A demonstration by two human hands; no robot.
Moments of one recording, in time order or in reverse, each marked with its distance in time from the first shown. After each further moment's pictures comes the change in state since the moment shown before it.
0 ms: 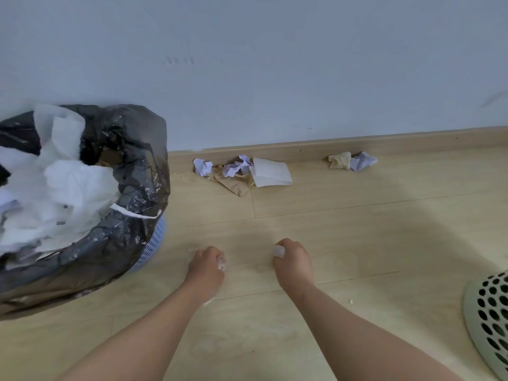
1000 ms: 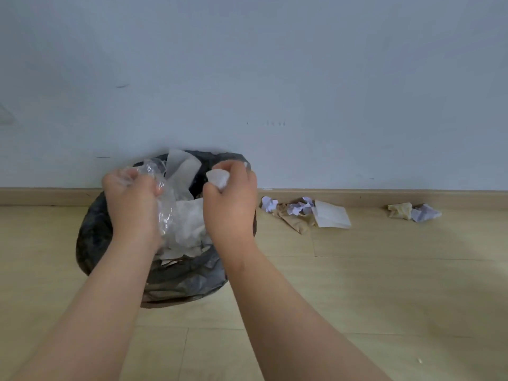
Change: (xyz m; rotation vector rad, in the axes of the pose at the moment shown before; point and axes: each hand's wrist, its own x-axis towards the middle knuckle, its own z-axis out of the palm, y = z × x) left_hand -0.058 -0.015 -0.256 -1.095 0.911 0.066; right_hand -0.088 -0.285 0.002 0.639 0.043 -0.569
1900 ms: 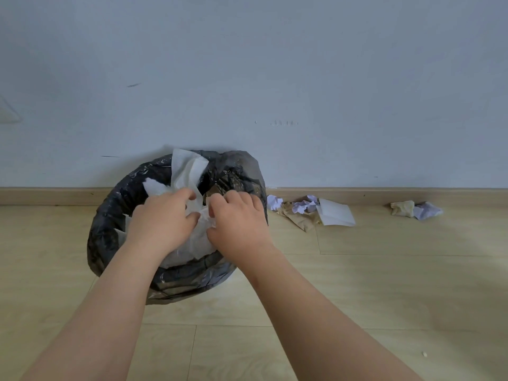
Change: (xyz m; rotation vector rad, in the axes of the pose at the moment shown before) left_hand -0.002 -0.008 -0.016 1.350 -0.516 0.433; right_hand -0.007 0.030 0.003 -0.936 -0.376 -0.289
